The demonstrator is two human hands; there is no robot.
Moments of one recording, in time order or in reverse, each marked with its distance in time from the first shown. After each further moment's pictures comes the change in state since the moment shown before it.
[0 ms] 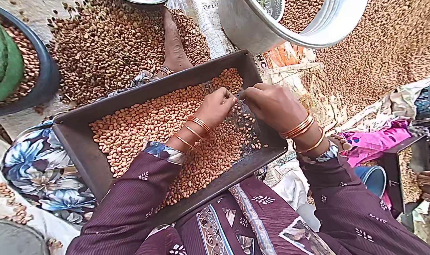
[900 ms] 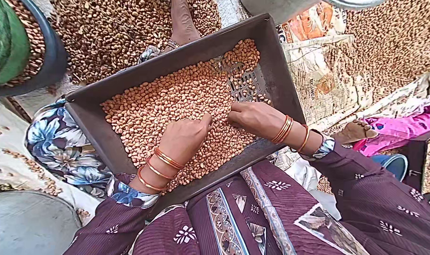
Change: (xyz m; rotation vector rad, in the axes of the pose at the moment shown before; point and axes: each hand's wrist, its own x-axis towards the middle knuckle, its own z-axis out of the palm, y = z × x) left_hand -0.134 -0.042 -0.016 0.998 0.080 0.177; right_hand -0.020 -0.050 0.056 0.163 -0.240 -0.239
